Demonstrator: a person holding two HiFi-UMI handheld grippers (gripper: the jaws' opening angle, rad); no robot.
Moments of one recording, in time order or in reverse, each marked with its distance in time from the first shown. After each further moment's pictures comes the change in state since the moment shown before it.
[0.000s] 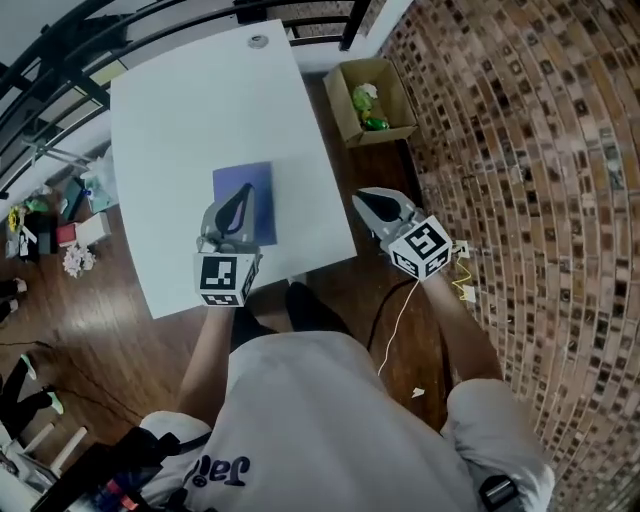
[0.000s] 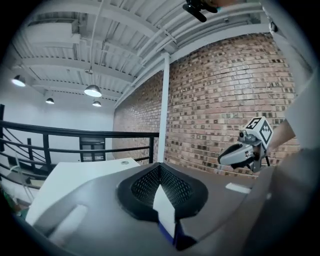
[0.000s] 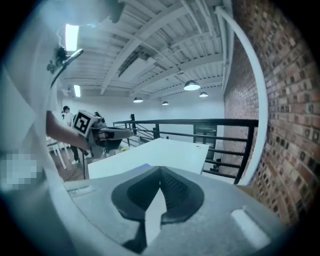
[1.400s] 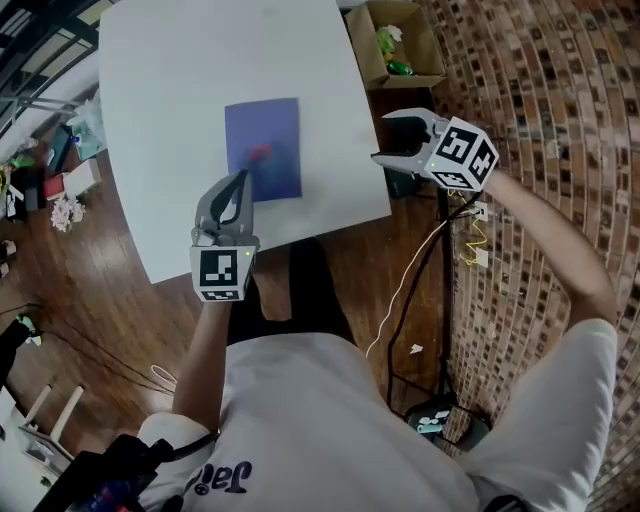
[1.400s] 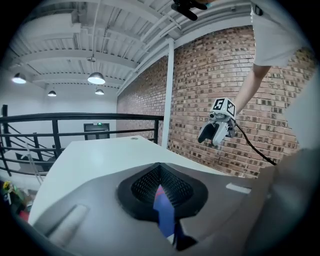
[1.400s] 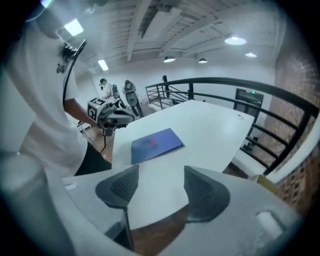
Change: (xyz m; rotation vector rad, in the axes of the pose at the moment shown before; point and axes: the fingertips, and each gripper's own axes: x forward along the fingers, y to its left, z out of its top) left arm -0.055 0.040 -0.108 0.011 0.149 0.039; right arm 0.074 0.001 -0.055 -0.151 0.469 0.428
